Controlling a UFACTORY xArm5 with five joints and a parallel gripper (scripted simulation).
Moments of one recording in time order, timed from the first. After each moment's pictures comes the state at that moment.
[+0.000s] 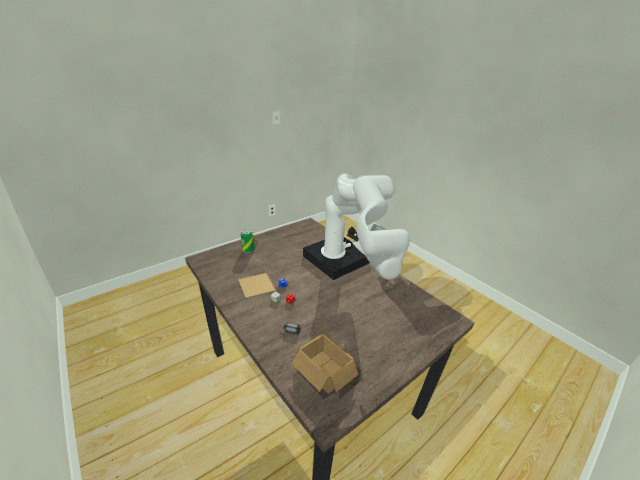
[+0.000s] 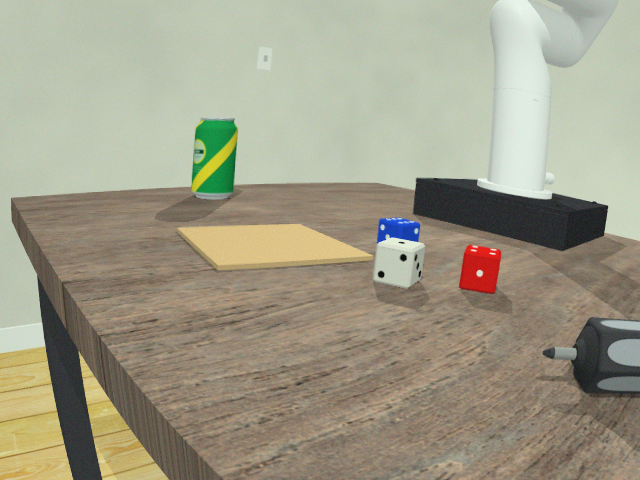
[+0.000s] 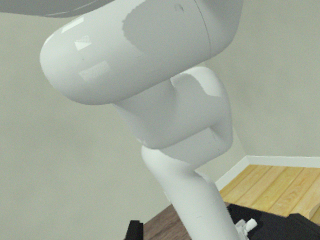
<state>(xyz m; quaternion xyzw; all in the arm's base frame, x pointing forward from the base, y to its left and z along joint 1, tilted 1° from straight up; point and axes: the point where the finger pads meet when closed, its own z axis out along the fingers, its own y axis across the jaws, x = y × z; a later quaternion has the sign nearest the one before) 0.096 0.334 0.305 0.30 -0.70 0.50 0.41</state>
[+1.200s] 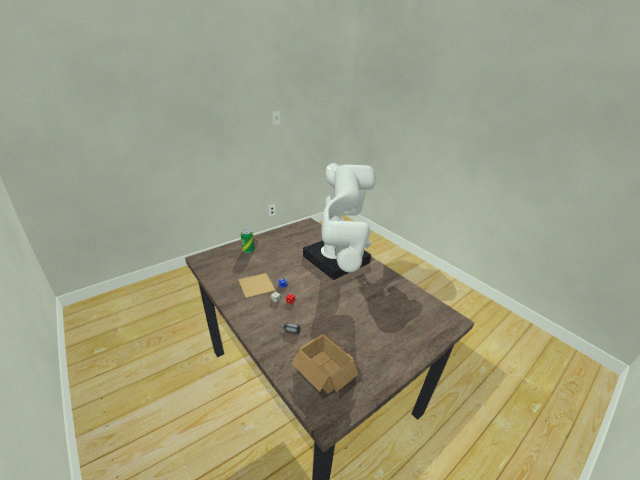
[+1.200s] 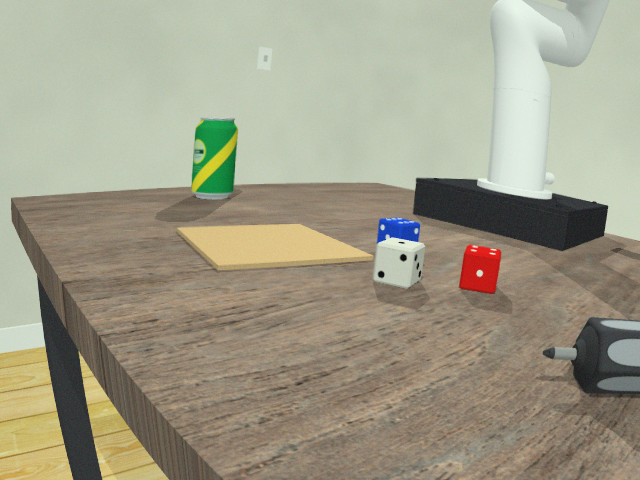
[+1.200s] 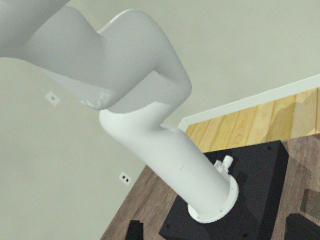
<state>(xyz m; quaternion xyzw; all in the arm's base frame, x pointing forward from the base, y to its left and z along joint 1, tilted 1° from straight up) 0.158 0.300 0.269 0.14 -0.81 0.45 0.35</state>
